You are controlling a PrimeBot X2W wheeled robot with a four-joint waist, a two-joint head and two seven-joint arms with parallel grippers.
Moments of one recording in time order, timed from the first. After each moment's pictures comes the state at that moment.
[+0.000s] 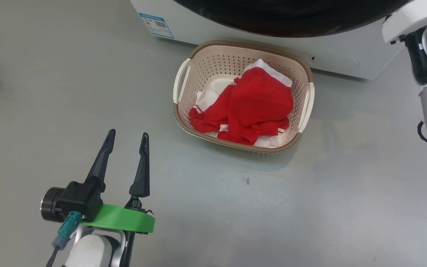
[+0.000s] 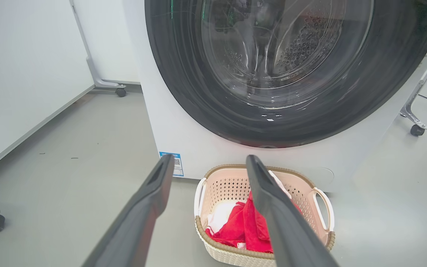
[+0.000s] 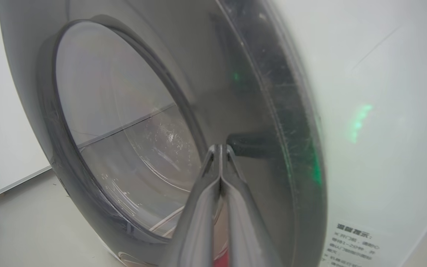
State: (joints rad) left arm -0.15 0.05 -0.29 0.04 -0.34 0.06 -0.25; right arm -1.00 -0.24 0.18 0.66 0.26 0.13 -0.21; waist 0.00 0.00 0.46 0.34
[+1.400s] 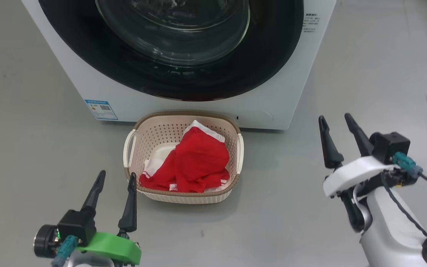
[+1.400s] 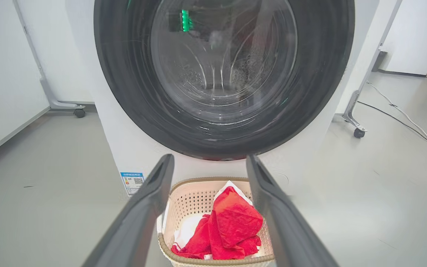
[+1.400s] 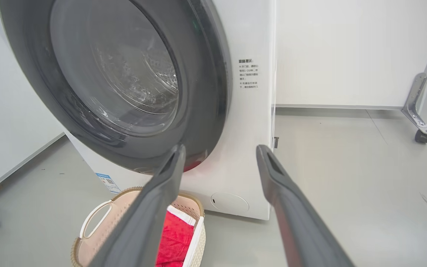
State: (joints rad) left arm -0.05 0.08 -0.25 0.16 -0.33 0.05 -0.25; right arm -0.37 -0.09 0.19 0.53 0.37 0.13 -0.25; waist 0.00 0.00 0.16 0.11
